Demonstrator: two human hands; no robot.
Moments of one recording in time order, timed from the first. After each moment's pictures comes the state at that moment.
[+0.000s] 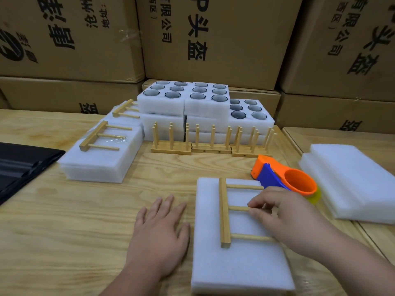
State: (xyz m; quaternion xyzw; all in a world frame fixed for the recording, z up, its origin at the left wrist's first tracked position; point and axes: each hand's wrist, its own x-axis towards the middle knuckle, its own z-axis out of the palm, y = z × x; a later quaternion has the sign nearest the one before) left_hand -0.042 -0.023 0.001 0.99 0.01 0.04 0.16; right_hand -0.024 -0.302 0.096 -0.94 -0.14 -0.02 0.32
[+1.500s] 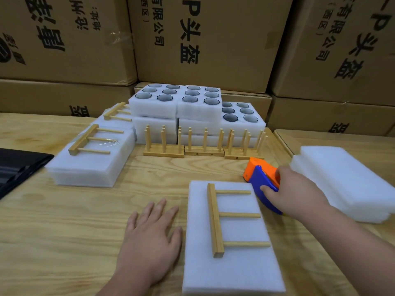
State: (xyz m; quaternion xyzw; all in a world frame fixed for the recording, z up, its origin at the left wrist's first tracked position) left_hand -0.040 -0.022 0.001 0.98 0.00 0.04 0.17; right_hand 0.056 -0.352 0.075 -1.00 0.04 -0.08 0.04
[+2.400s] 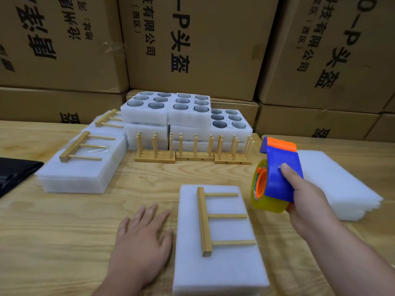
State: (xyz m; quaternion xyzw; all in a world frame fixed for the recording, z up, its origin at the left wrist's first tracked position) left_hand -0.044 -0.024 0.003 0.99 0.02 0.03 0.16; right_hand 0.002 -0.343 0.106 -0.63 0.16 -0.13 0.75
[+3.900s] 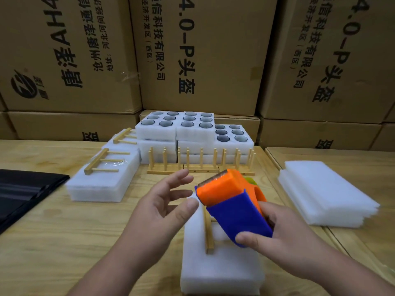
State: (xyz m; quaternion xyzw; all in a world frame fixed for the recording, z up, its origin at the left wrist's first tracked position) left_hand -0.094 -0.049 0.139 0.72 -0.14 0.11 0.67; right_hand -0.088 -0.310 0.149 -0.89 -0.21 0.00 0.41
